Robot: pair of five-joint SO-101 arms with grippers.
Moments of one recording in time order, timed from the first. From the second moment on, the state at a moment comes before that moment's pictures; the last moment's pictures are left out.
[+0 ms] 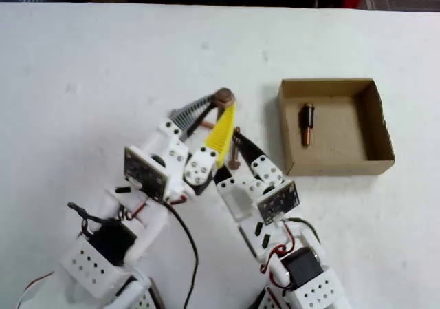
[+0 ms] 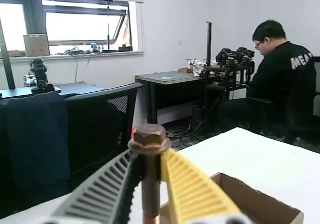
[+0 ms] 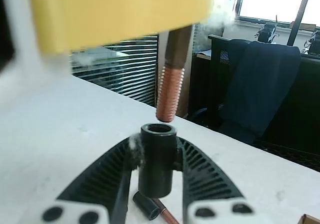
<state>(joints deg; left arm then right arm) 33.2 -69.9 67.1 5.9 -0.8 -33.8 -102.5 96.4 11.7 9.0</state>
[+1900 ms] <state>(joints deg) 28.0 -78.5 84.7 5.1 0.4 -34.2 -102.0 96.4 11.9 9.5</state>
